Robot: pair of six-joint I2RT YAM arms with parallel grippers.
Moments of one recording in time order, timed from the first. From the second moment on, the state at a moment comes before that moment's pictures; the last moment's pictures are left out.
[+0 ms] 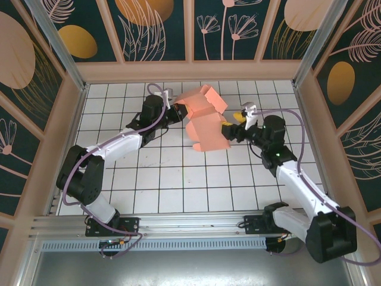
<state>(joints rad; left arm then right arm) -0.52 1.65 1.08 0.21 0.28 -0.78 0.29 1.01 0.65 0.18 -0.50 0.08</state>
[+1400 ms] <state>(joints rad) -0.51 1.68 1.11 0.19 0.27 -0.74 0.36 1.32 1.13 -0.16 -0.58 0.05</state>
